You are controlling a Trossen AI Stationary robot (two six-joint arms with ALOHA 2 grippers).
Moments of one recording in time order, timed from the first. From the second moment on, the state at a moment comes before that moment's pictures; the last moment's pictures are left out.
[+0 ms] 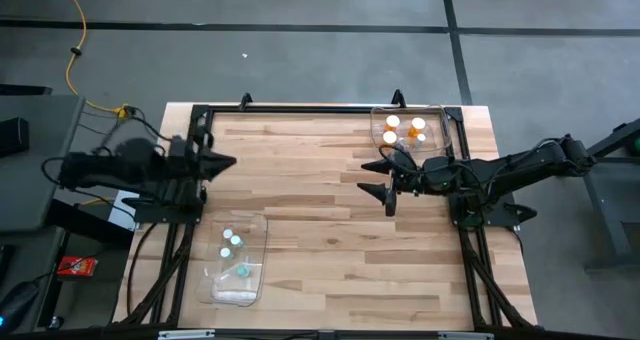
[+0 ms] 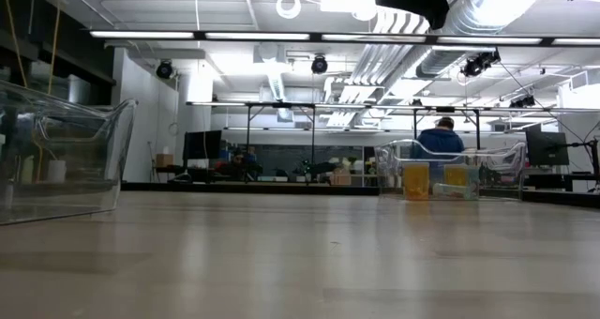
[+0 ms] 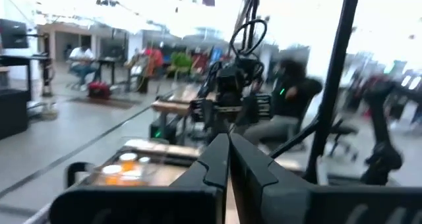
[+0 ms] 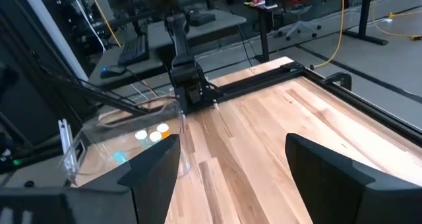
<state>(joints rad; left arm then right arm) -0.01 0.35 0.56 -0.06 -0.21 -0.06 0.18 1.03 0.73 0.13 0.34 0.30</state>
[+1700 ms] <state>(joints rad) -0.01 0.01 0.01 0.21 -0.25 -0.28 0.00 0.29 0.01 0.44 0.07 0.54</state>
